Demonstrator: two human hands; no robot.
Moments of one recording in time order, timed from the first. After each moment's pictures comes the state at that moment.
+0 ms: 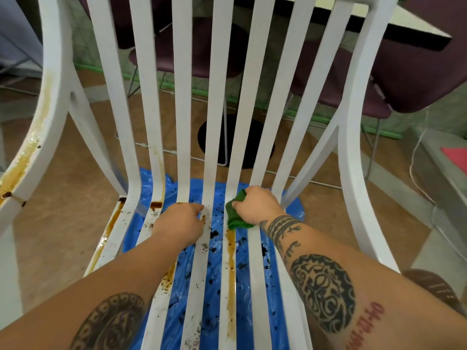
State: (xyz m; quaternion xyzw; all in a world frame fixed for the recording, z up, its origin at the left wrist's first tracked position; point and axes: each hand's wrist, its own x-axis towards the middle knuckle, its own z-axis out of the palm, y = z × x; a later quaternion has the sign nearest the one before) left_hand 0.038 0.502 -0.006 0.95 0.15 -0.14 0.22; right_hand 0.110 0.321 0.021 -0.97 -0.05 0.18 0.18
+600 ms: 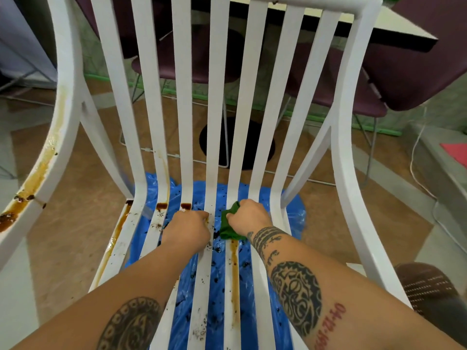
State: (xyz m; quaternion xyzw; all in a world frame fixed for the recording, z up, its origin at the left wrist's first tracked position) left_hand 0.021 0.486 -0.001 0.96 0.15 -0.15 0.19; right_hand 0.078 0.336 0.009 -0.96 0.00 0.20 0.19
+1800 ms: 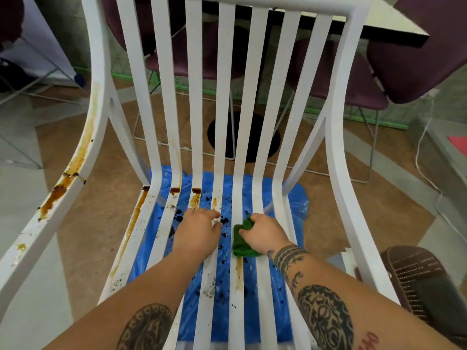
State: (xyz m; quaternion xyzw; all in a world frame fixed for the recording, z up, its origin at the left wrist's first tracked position) left_hand -0.048 0.468 0.013 0.96 0.11 -0.06 0.24; right_hand 0.004 0.295 0.010 -0.94 -0.02 0.25 0.23
